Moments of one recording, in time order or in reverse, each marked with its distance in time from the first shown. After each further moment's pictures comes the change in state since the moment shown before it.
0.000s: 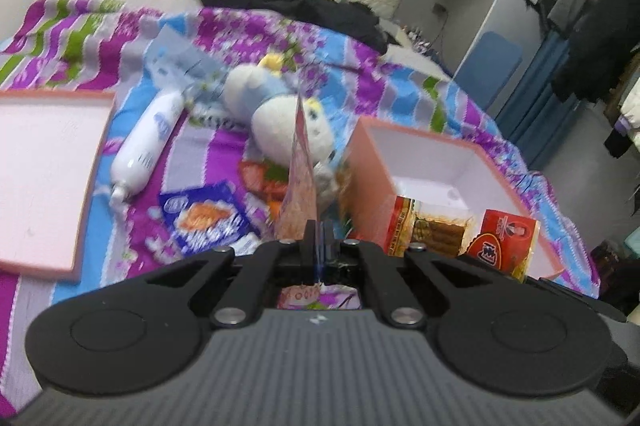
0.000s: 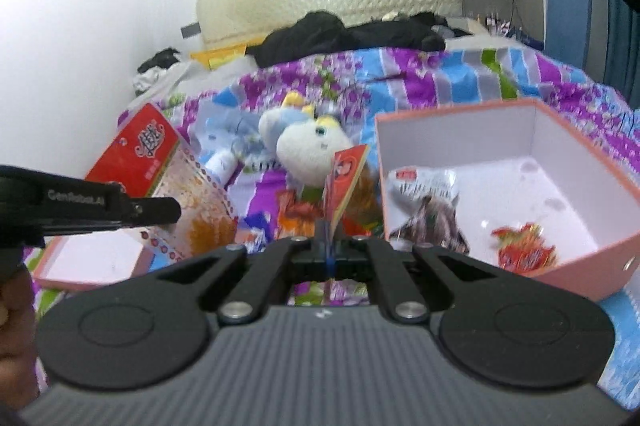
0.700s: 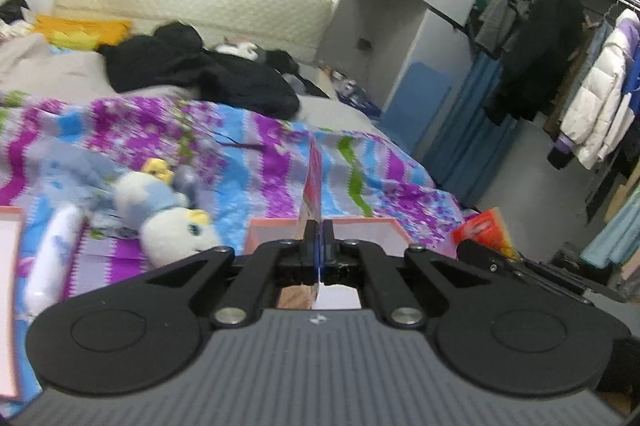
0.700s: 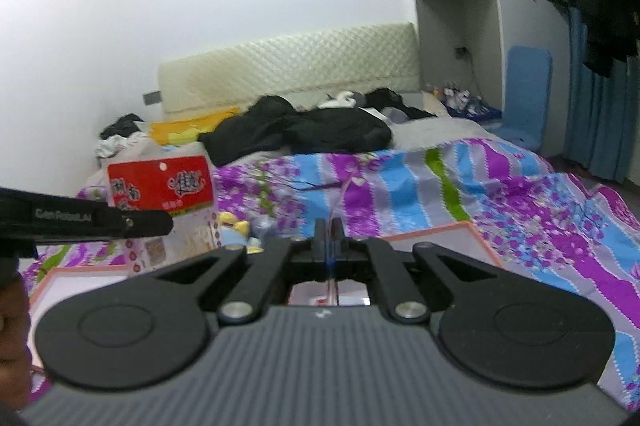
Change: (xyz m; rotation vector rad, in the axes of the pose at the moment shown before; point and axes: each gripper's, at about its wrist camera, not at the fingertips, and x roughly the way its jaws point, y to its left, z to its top) left arm 0.032 -0.112 0.114 0.109 -0.091 -0.187; right arm -0.019 -0.081 0.114 0.005 -0.172 -0.120
